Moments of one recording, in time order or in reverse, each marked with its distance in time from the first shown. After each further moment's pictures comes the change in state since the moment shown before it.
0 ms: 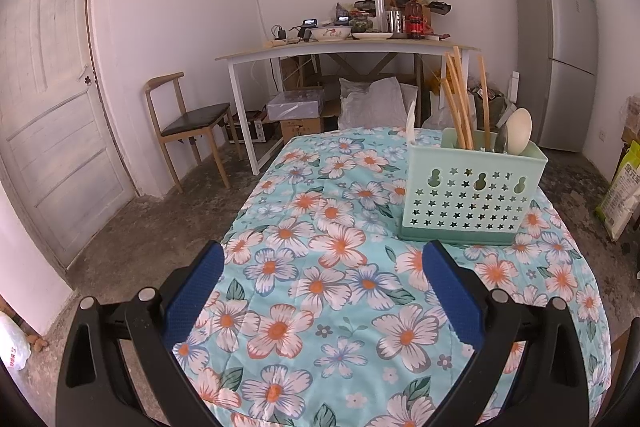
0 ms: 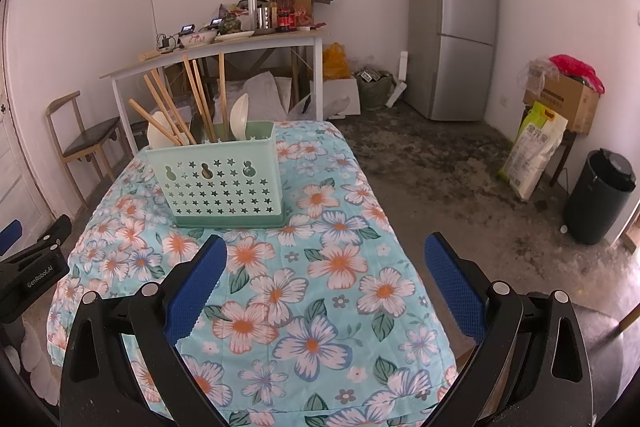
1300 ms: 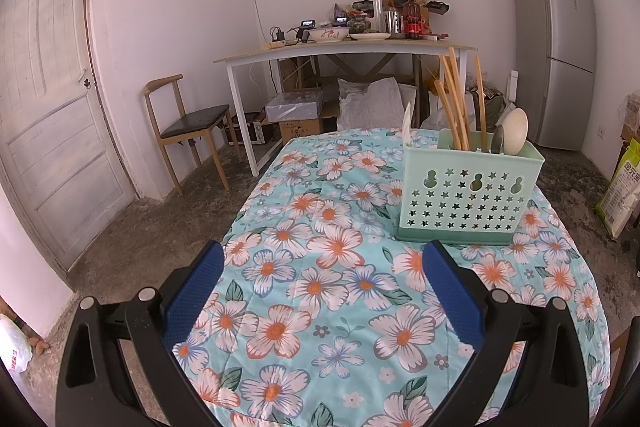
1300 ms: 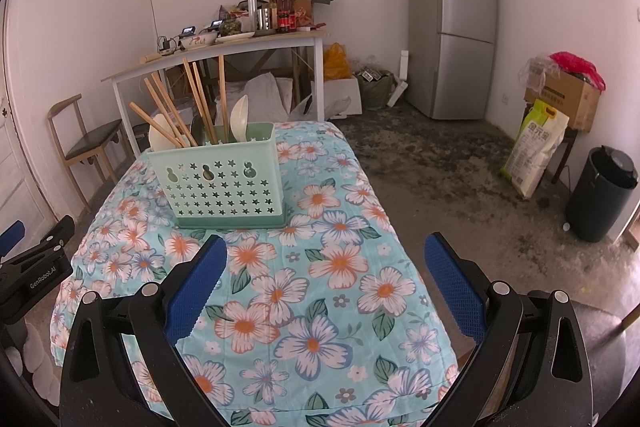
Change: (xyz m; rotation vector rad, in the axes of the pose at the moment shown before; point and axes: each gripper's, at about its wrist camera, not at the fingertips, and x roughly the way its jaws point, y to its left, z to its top) left arm -0.002 -0.004 0.000 0.001 0.002 -0.001; right arm -0.001 -0.001 0.001 0.001 0.002 0.002
